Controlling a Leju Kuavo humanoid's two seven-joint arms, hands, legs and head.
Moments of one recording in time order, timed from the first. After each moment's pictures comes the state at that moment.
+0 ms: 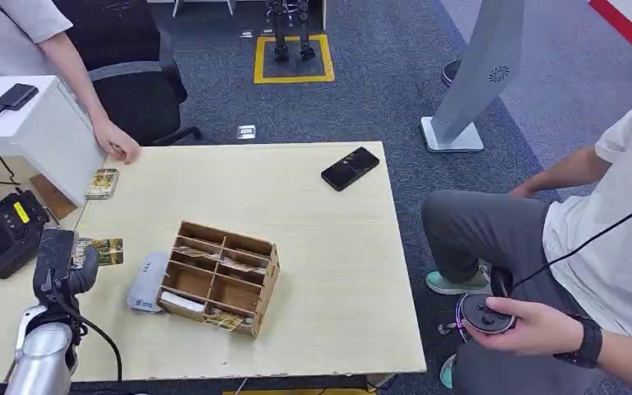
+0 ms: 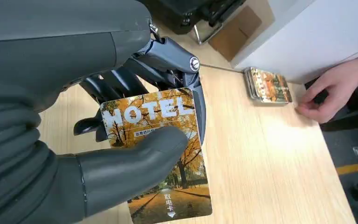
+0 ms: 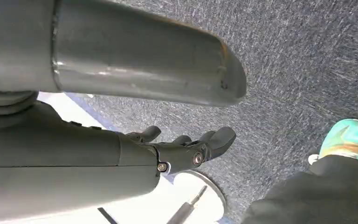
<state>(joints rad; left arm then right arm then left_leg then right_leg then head) -0.26 0.14 0.12 -1.15 -0.18 0.21 0.00 -0.02 0.06 -0.92 -0.21 1.54 -0.36 -0.12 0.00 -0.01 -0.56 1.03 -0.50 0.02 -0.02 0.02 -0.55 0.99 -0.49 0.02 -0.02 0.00</state>
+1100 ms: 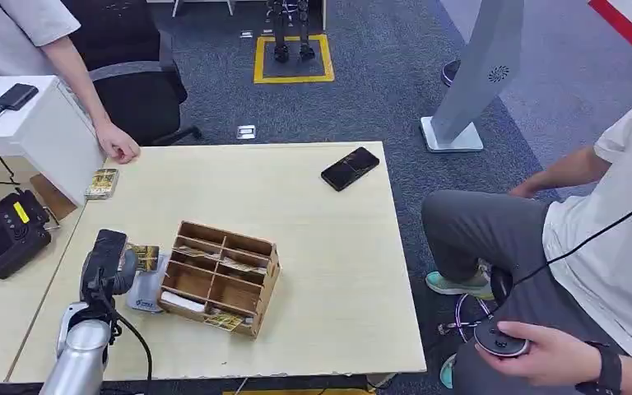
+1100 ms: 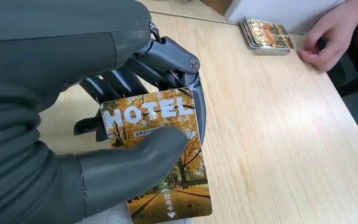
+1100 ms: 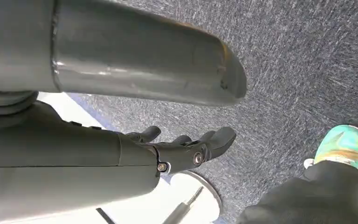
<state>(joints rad) -0.28 0.07 0.05 -1.07 -0.31 0.23 0.00 -0.02 0.06 -0.89 -0.20 1.54 -0.35 -0.11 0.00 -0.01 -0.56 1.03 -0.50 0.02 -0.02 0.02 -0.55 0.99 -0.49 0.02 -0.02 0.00</state>
